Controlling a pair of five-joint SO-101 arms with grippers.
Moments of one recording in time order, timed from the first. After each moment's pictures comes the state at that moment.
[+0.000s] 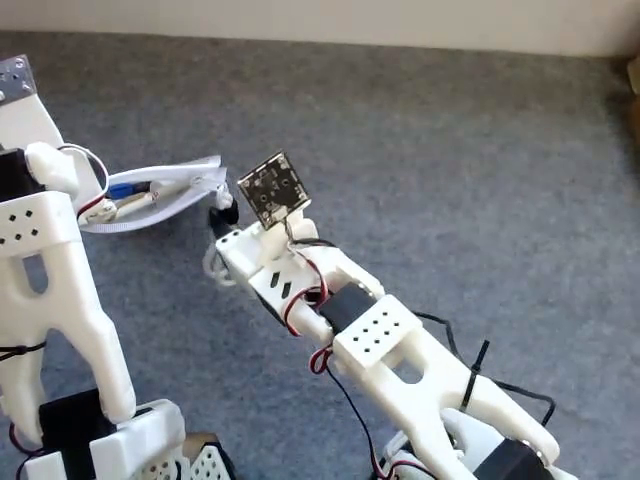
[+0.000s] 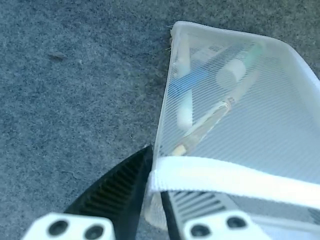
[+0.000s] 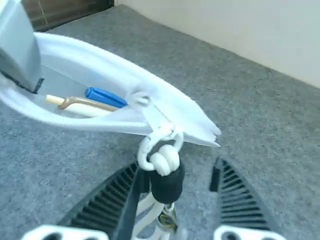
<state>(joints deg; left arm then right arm) -26.8 -12.5 -5.3 95.2 14.9 -44.4 -29.2 46.6 10.2 0.1</state>
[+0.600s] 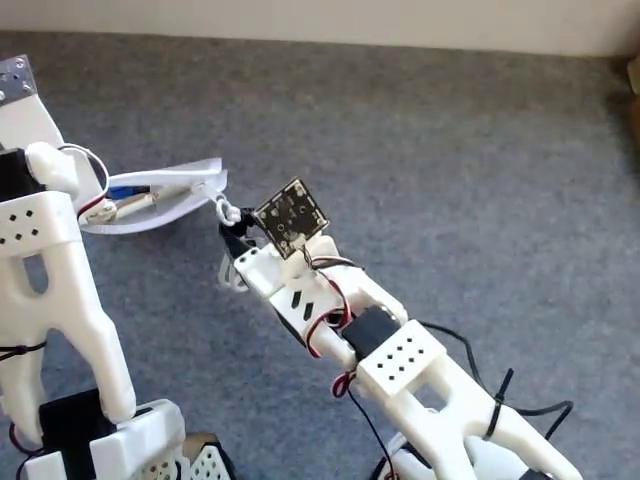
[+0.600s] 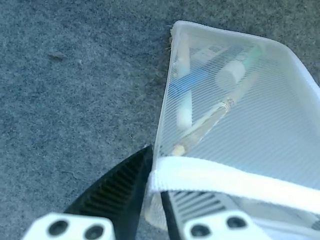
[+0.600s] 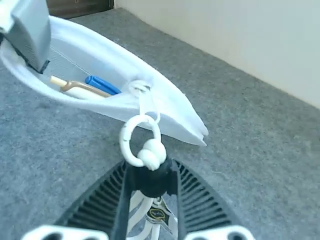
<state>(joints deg) -26.8 -12.5 -5.3 95.2 14.9 -43.9 -40.4 55.9 10.0 6.1</state>
